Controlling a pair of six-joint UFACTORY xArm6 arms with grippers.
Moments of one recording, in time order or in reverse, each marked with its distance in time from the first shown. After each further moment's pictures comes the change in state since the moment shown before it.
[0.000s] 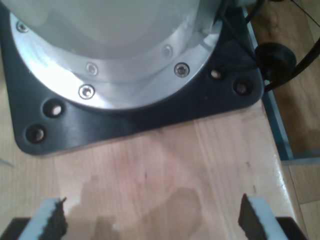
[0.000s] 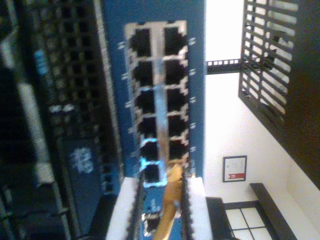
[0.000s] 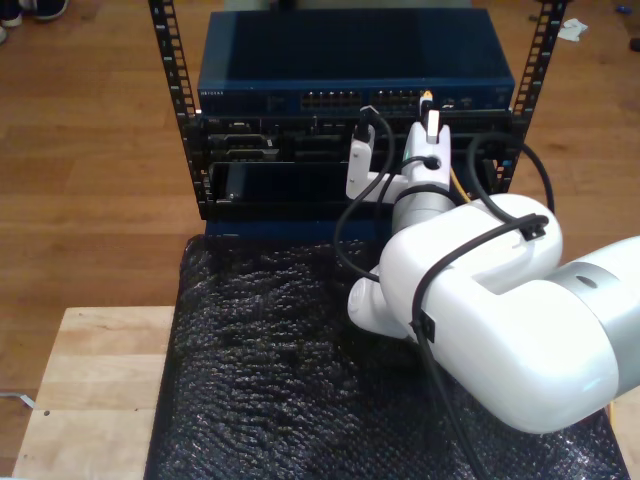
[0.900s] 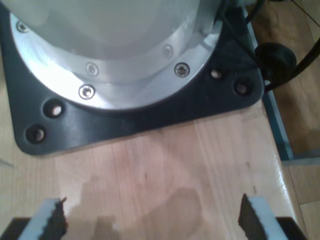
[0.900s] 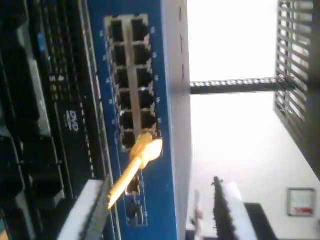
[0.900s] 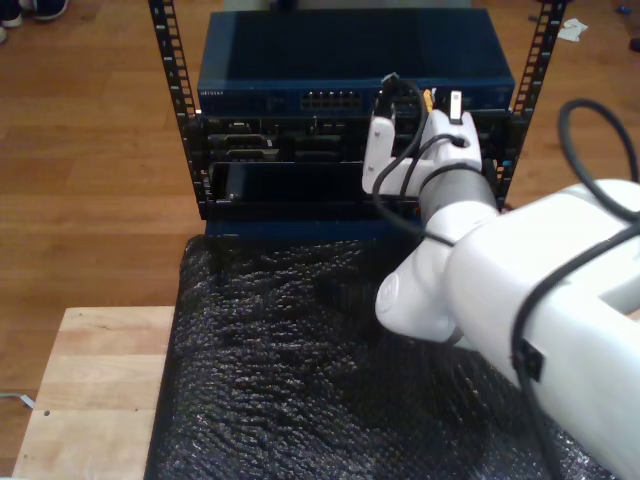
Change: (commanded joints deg) left arm 0.0 0.1 0.0 0.0 0.0 0.0; right arm -0.3 -26.0 18.5 -0.8 25.8 -0.4
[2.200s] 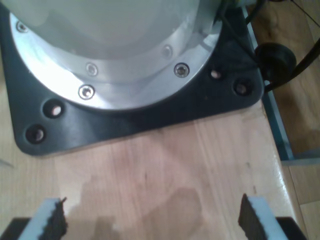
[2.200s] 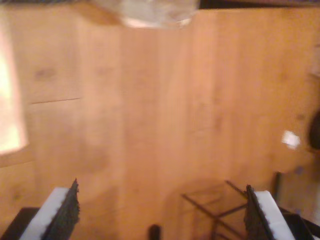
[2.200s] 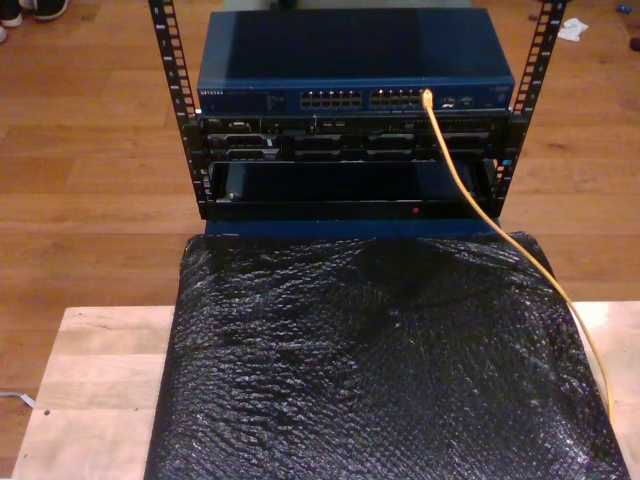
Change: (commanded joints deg) left arm -0.1 -0.1 0.1 0.0 0.0 0.0; right arm -55.2 -32.9 5.8 -6.4 85.0 -35.3
